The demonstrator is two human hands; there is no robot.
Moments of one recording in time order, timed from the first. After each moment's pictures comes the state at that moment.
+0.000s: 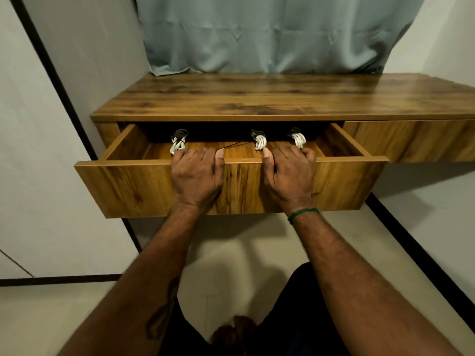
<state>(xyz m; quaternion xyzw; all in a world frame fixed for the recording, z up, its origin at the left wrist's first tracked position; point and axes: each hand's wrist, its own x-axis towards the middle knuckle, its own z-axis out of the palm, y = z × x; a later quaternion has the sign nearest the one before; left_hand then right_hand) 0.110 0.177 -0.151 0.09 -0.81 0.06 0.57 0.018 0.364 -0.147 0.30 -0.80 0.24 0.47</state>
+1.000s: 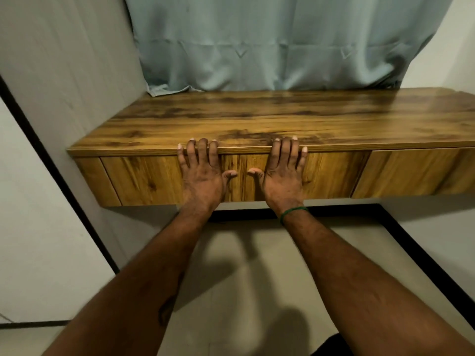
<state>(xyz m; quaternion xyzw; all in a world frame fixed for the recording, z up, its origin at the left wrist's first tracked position) -0.021 0.108 -0.148 0.19 -0.92 0.10 0.34 -0.119 0.275 -0.162 0.24 -0.90 0.11 0.35</state>
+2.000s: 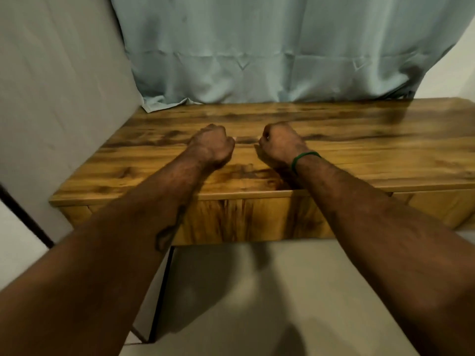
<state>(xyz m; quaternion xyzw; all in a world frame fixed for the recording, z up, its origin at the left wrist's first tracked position) -0.158 0.044 -0.006 0.20 -0.97 -0.05 0.15 -0.249 0.209 -0.010 0.27 -0.94 0.18 0.12</state>
